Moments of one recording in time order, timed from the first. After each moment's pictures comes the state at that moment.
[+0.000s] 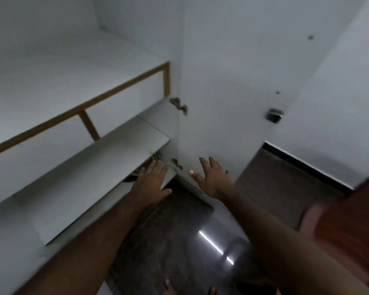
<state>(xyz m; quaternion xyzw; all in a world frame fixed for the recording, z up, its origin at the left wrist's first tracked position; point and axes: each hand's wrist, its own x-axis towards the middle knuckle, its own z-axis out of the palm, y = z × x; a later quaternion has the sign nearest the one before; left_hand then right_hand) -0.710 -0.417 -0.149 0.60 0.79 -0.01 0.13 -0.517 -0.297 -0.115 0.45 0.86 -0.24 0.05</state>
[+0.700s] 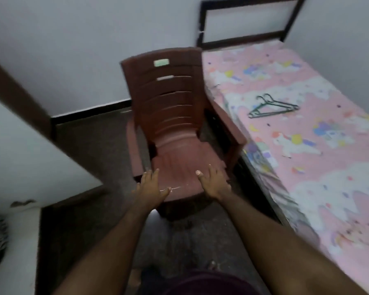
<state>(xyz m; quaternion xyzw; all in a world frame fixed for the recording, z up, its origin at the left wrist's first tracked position) -0.204 -0.468 -0.228 0.80 0.54 -0.03 0.26 0.005 -0.557 -0.207 0.86 0.35 -0.35 -0.15</state>
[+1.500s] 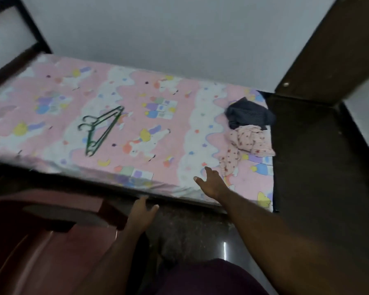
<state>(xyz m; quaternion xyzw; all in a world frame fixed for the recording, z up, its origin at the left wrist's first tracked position) 0.219 -0.538 -0.254 0.88 0.18 -0.21 0.38 0.307 -0.786 -0.214 0.91 -0.09 -0.25 -0.33</state>
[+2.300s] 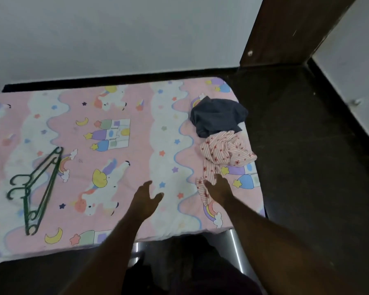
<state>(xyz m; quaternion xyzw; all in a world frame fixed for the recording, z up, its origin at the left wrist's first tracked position) 0.528 -0.684 -0.249 0.89 0.07 -0.29 0.35 0.500 -0.942 -0.296 0.83 -0.34 -0.20 -0.40</state>
